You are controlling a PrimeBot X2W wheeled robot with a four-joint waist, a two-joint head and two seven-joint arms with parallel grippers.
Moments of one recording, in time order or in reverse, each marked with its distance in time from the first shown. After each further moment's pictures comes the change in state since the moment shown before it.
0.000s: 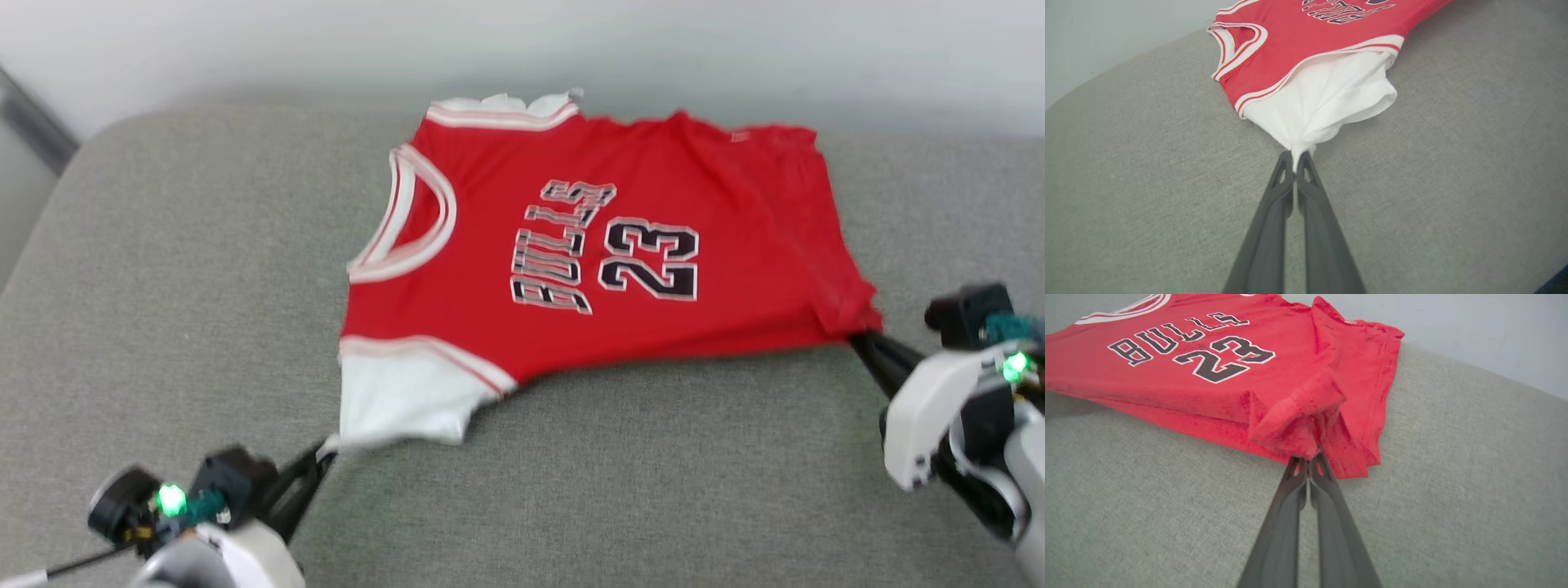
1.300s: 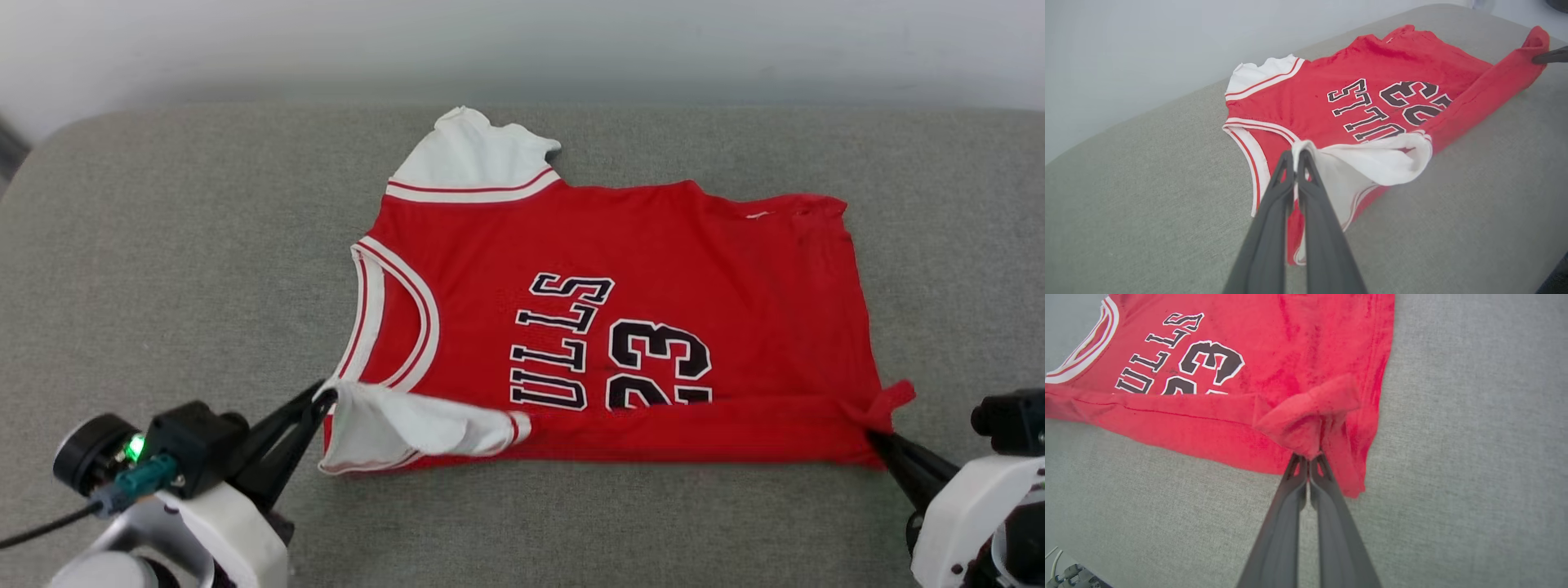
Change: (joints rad) left arm 0.033 0.117 0.072 -0.288 -0.074 0.050 0.051; right arm 0.492 0.126 -0.411 -0.517 -0.041 0.000 0.347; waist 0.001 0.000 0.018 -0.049
